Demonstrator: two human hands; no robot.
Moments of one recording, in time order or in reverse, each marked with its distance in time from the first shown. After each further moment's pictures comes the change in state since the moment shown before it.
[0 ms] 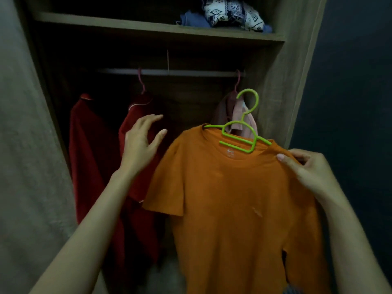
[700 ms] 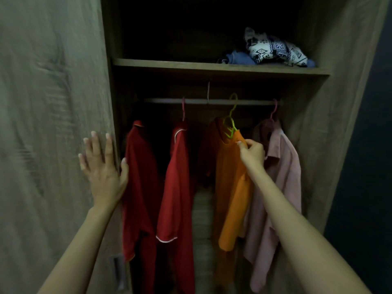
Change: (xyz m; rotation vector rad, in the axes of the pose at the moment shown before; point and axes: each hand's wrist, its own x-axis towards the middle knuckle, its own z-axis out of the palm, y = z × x) left_hand -0.035 -0.123 -0.102 0.527 0.451 -0.119; right_hand 0.131 -0.074 0.204 0.175 0.226 0.013
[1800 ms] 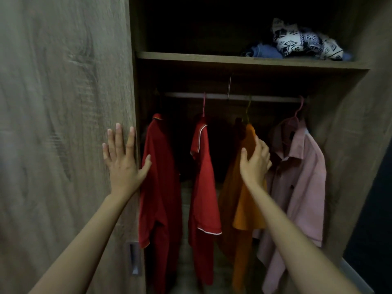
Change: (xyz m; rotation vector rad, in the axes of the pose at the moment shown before) left_hand -0.003 -0.008 -0.004 0.048 -0.033 0.056; right_hand -0.032 0.034 0.047 -0.238 0.117 -0.248
